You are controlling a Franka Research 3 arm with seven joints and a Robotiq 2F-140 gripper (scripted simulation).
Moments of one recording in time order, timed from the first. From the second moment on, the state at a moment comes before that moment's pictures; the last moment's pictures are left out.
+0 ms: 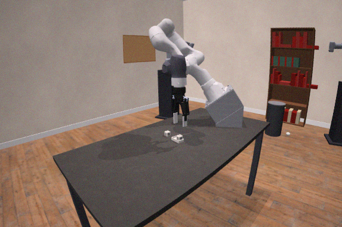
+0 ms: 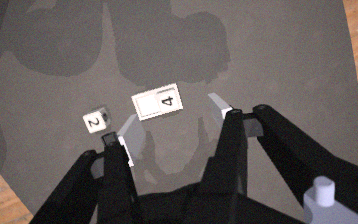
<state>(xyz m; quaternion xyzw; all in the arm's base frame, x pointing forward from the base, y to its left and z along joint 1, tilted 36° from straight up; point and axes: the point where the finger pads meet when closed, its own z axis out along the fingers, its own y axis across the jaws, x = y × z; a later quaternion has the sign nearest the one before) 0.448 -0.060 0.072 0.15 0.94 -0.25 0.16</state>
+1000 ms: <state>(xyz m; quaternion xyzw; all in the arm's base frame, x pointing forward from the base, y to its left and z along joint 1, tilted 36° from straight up) 0.442 -0.066 0.075 0.12 0.95 -0.26 0.15</state>
